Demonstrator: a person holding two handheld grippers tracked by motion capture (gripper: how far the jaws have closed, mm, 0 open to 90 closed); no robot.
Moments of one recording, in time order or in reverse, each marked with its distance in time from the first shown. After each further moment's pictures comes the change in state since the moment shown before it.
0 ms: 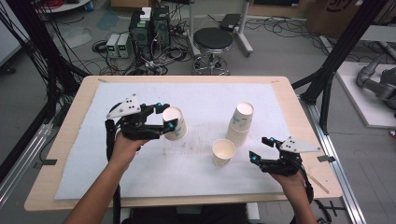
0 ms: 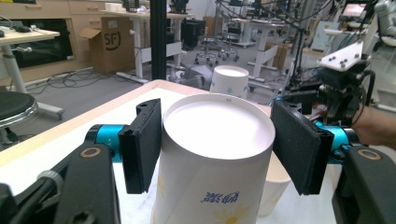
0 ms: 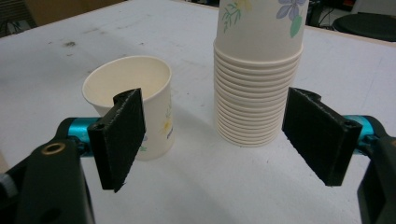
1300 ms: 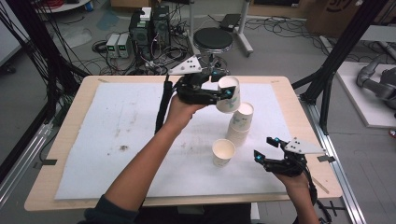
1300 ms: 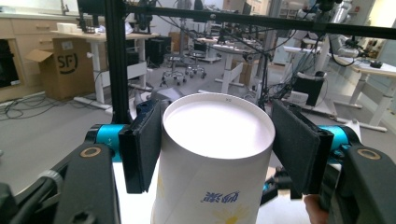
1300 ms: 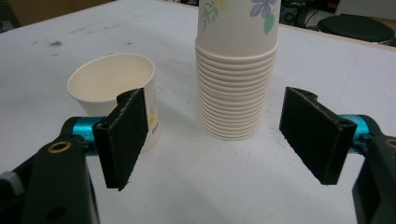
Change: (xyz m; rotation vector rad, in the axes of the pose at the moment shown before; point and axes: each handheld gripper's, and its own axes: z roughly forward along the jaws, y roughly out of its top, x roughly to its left) left arm -0.010 0.088 0.126 -0.049 -0.152 0.001; right arm -0.005 -0.003 -0.009 -0.006 -0.043 0.006
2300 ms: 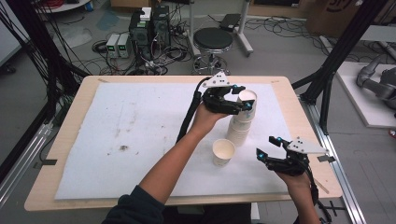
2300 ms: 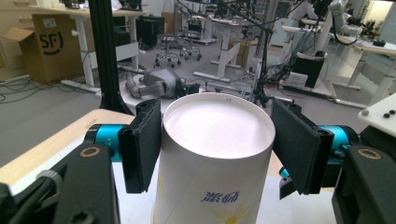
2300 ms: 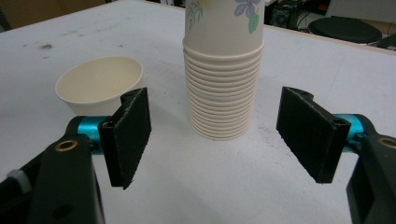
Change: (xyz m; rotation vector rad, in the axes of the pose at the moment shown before) left arm 0.006 -0.043 0.088 0.056 -0.037 0.011; right arm -0.005 -0.001 -0.003 -0.011 -0.029 0.003
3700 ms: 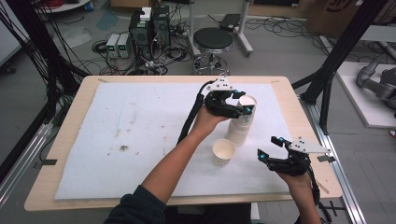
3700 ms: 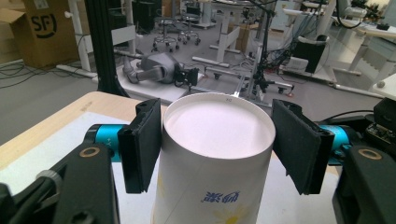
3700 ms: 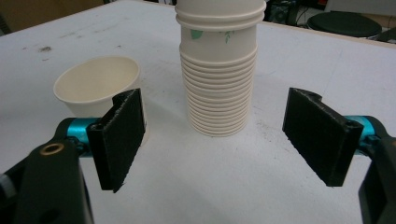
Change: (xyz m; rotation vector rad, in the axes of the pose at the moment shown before) left arm 0.005 -0.019 0.011 0.074 0.002 -0.001; right arm -0.003 -0.001 -0.002 0.006 -0.002 0.022
